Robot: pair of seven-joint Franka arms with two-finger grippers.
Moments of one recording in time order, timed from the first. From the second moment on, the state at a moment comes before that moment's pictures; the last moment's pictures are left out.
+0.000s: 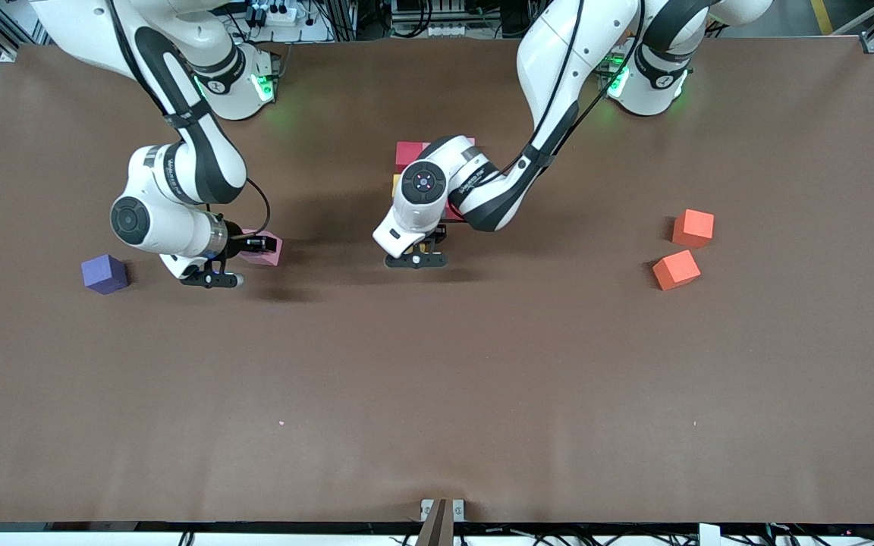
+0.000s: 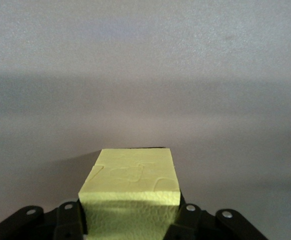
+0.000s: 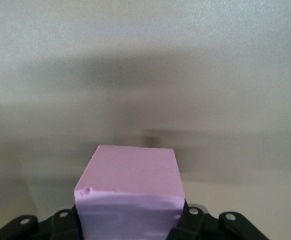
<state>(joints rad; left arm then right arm) -0.78 0.84 -0.17 -1.45 -0.10 2.31 -0.87 0.20 0.26 -0.01 -2.27 0.31 2.28 0.05</state>
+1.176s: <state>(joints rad) -0.70 0.63 -0.16 -1.40 -0.15 2.16 -0.87 0.26 0.26 -0.01 -2.23 0.31 2.28 0.22</state>
